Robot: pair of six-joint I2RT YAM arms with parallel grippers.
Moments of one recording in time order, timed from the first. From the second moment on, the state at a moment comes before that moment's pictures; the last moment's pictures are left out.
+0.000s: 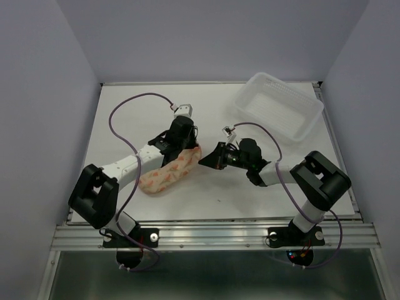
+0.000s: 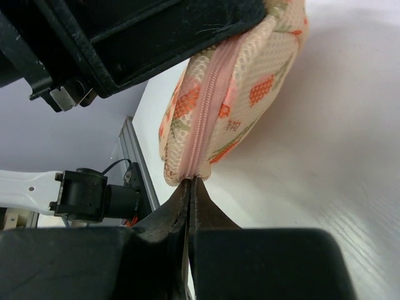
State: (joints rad) left arm -0.65 1.50 0.99 -0.12 -0.24 -0.55; right arm 0.67 1.69 0.62 0.93 -0.48 0.87
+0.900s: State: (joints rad) left arm -0.84 1.09 0.58 0.02 -0.32 -0.43; right arm 0.67 1.70 0.71 0.68 -0.33 0.89
